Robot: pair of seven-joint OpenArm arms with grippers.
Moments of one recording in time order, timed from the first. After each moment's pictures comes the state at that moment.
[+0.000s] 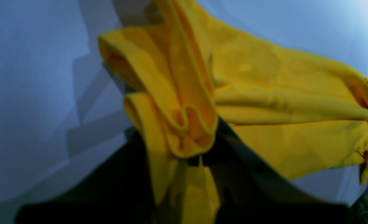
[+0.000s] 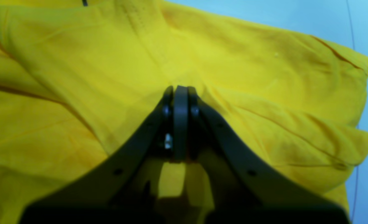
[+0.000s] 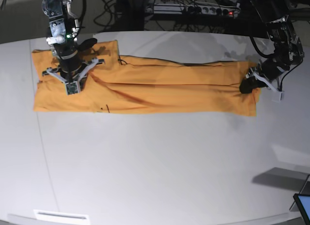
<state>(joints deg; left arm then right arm) 6.2 -23.1 -33.8 69.6 -50.8 -40.8 55.5 -21.2 9.6 -5.2 99.5 -1.0 -0.4 -27.2</state>
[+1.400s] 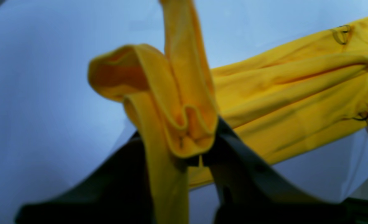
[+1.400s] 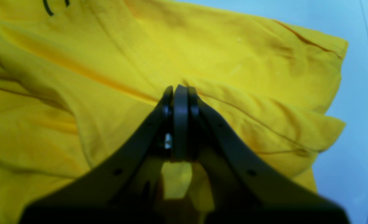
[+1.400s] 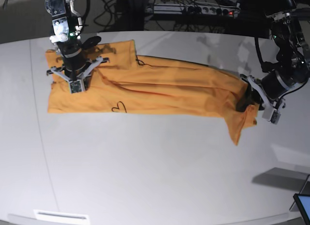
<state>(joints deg) 9.8 -26.8 -25.3 103.7 -47.8 -40.2 58.8 -21.9 8.3 -5.8 99.5 -0.7 0.0 -25.9</state>
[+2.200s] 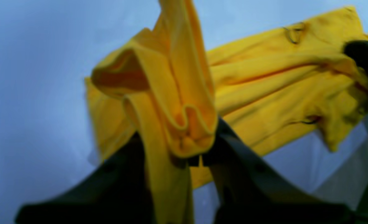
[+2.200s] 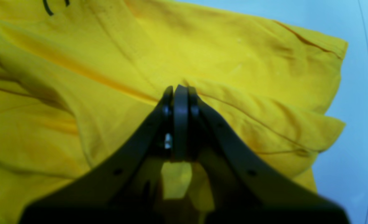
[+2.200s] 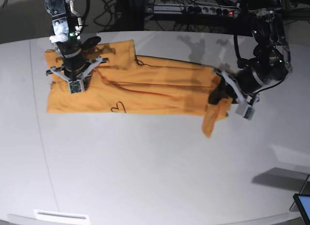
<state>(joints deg) 10.4 -20.9 -16.8 104.4 -47.3 -34.7 58.8 -21.9 8.3 -5.7 99.5 -0.8 0.0 -26.0</state>
